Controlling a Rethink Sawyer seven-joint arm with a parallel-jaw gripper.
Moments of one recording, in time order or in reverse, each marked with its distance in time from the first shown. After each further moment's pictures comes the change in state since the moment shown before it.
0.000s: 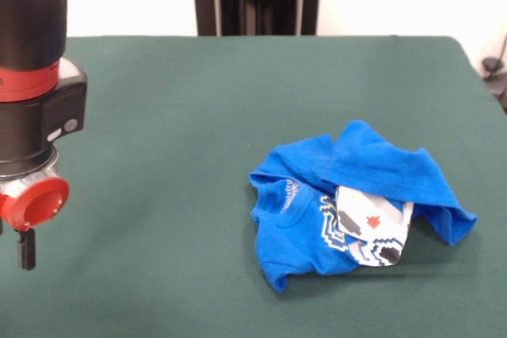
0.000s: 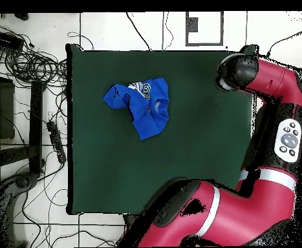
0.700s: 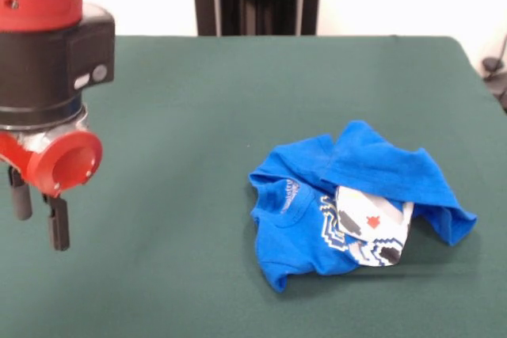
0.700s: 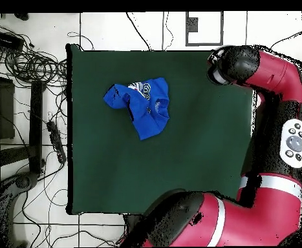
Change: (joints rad) arm 0.008 -0.137 0.092 0.110 0.022 0.000 0.000
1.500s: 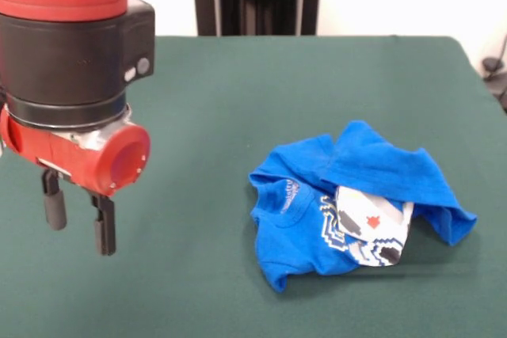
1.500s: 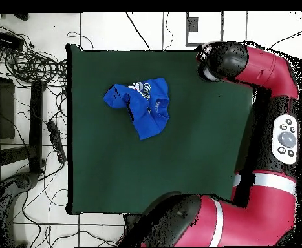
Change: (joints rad) arm 0.010 -0.018 0.079 0.011 -0.059 0.000 -0.092
